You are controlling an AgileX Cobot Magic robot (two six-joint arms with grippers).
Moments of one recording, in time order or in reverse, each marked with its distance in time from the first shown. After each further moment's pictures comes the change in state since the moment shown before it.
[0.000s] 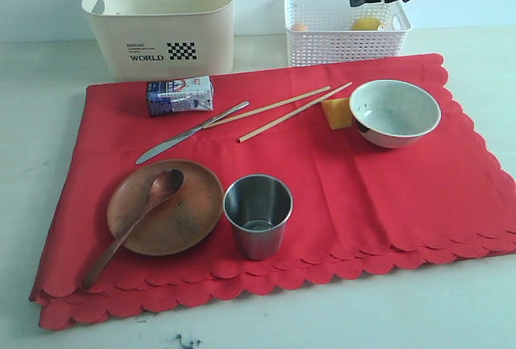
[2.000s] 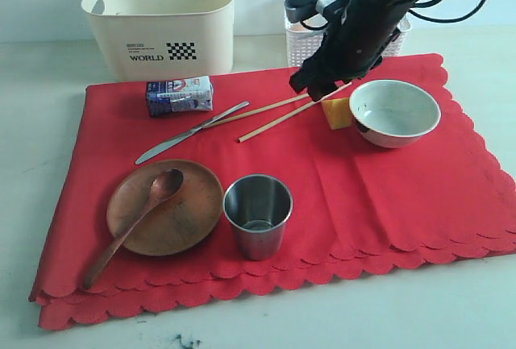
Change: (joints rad) left arm 0.000 0.000 0.000 0.000 0.000 0.000; right arm 0.291 -0.124 0.337 -0.458 0.050 0.293
